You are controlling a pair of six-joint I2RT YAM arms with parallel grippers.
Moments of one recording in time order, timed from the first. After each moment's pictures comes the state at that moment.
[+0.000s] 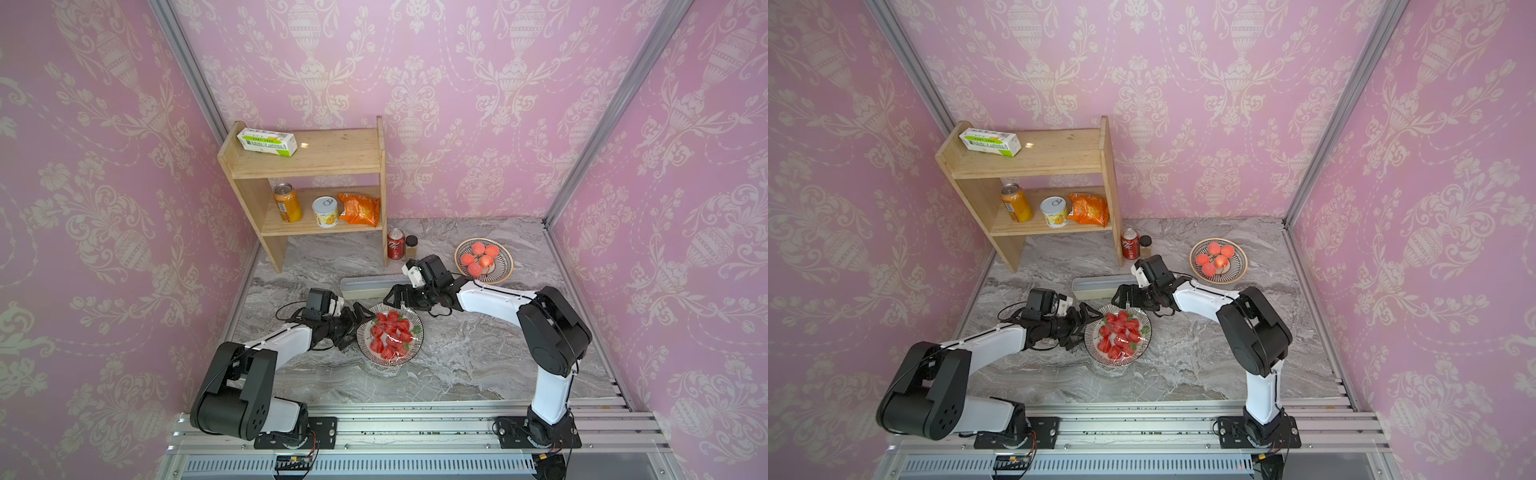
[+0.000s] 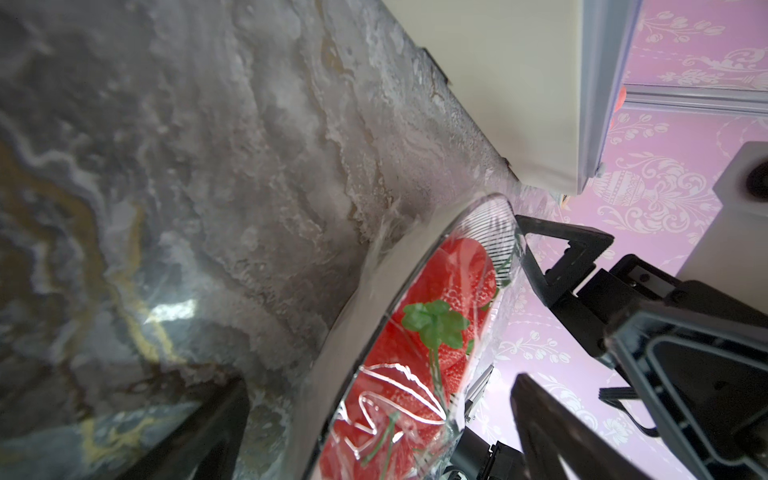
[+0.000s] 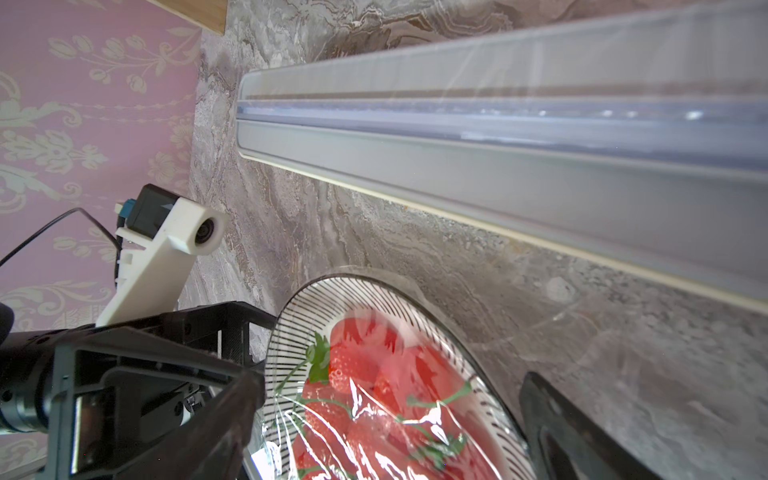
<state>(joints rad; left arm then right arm) -0.18 1.40 0.52 -0.06 0.66 -0.94 0.63 1.89 1.21 -0.15 -0.43 0.62</state>
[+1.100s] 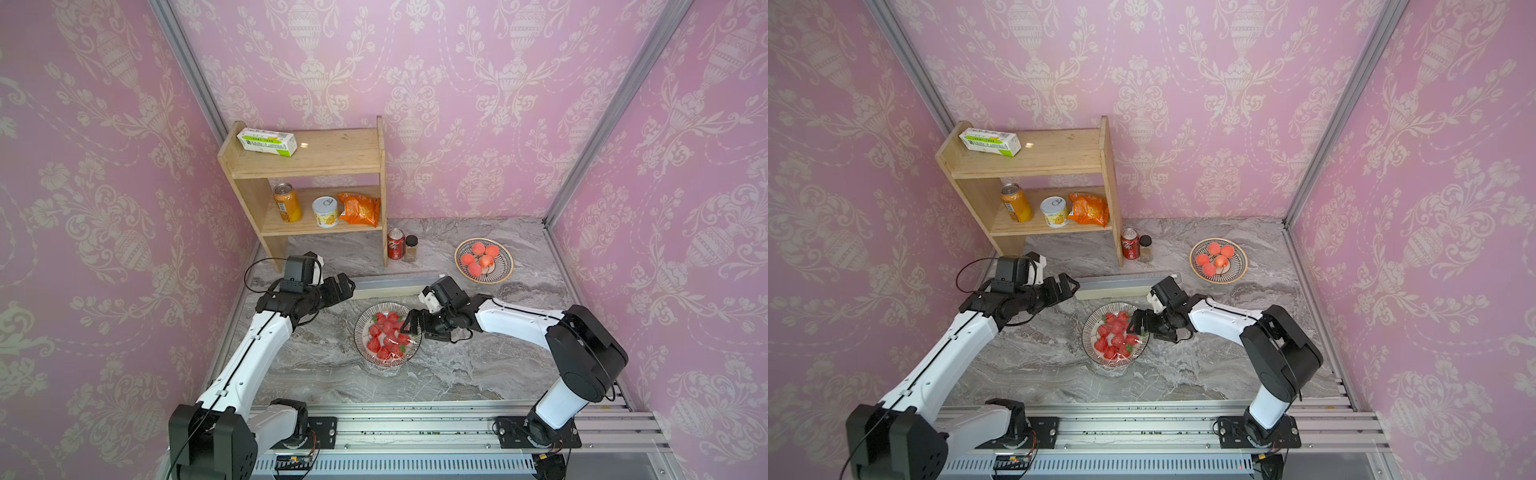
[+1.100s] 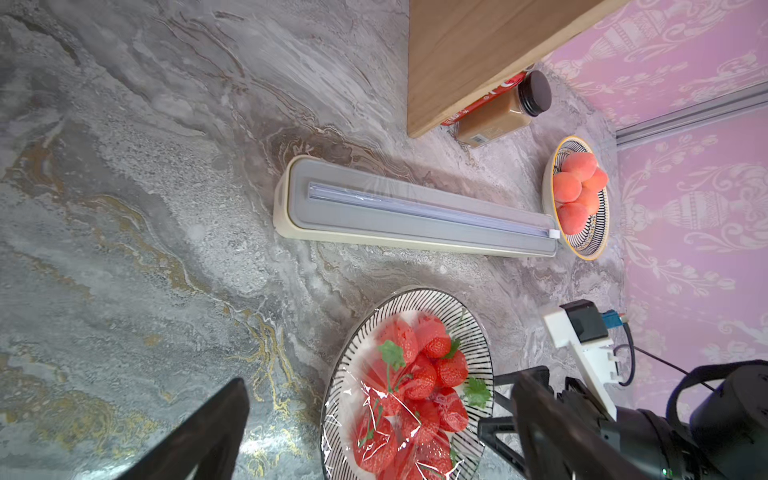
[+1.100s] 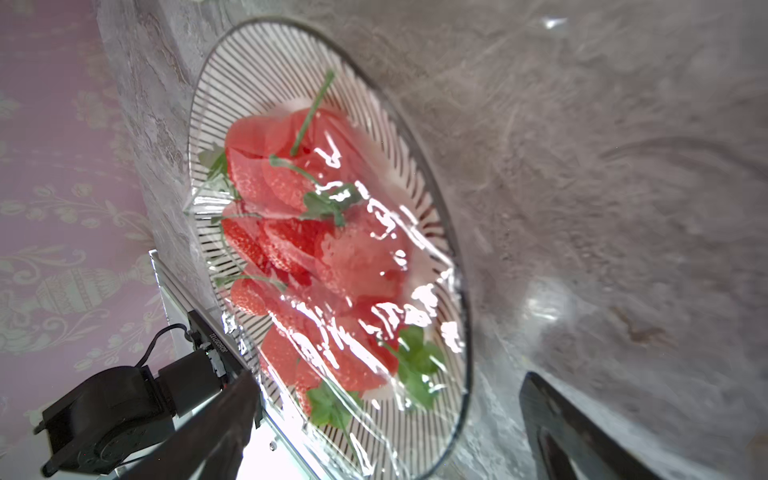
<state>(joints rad) -0.14 1.16 0.93 -0.62 0.28 -0.53 0.68 1.68 0.94 -0.29 -0.47 0.75</state>
